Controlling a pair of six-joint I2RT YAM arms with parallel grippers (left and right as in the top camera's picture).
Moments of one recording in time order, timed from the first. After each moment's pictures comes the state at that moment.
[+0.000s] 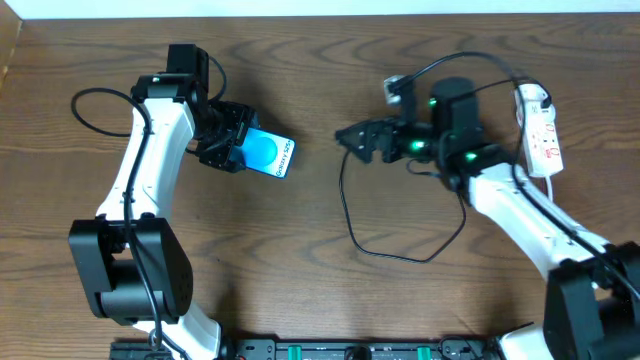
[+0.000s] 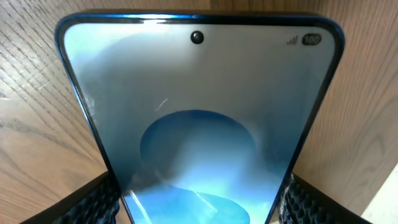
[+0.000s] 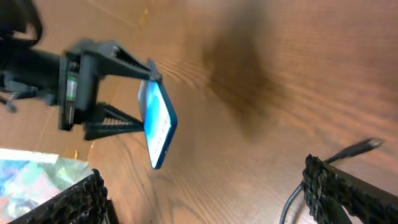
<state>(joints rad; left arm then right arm) 0.00 1.81 1.50 -1.09 0.35 -1.22 0.37 1.65 1.02 0.05 -0.72 0.52</state>
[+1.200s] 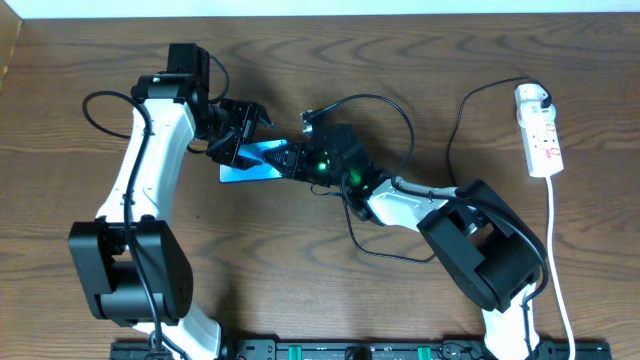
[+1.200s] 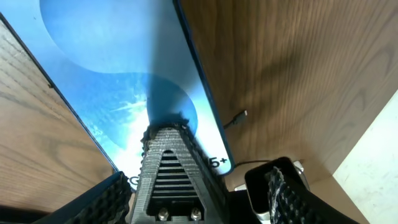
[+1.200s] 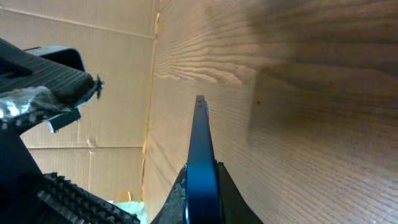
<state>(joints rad) 0.00 1.80 1.50 -1.09 0.53 -1.22 0.72 2.08 1.09 0.65 -0.47 1.12</state>
